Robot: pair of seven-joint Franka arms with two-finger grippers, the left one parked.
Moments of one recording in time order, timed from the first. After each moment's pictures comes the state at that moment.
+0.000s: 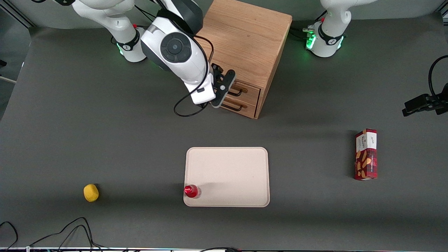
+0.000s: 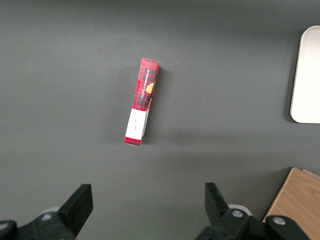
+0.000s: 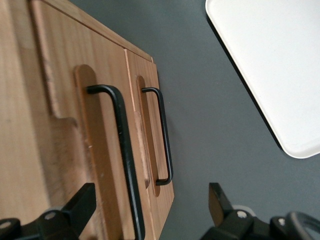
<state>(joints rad) 0.16 0.44 0.70 -1.54 -0.03 1.84 -0.19</state>
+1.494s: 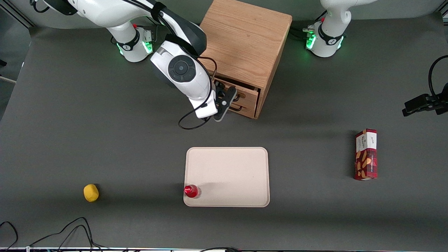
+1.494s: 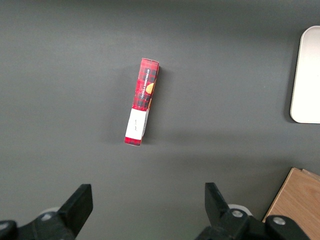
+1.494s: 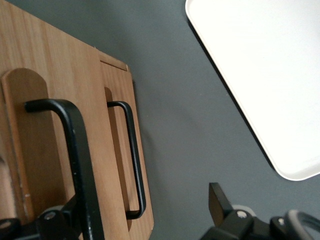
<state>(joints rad) 0.16 0.51 0.67 -1.59 -0.11 1.99 -0.19</state>
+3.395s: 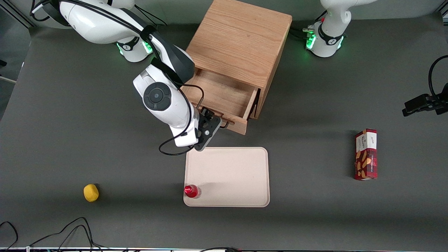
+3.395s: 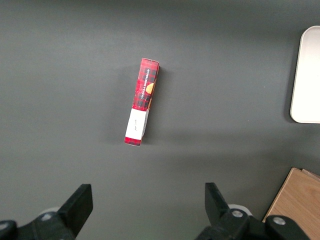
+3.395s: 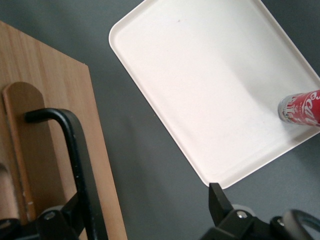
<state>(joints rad) 0.19 0.61 0.52 -1.40 -0.13 1.99 -0.26</state>
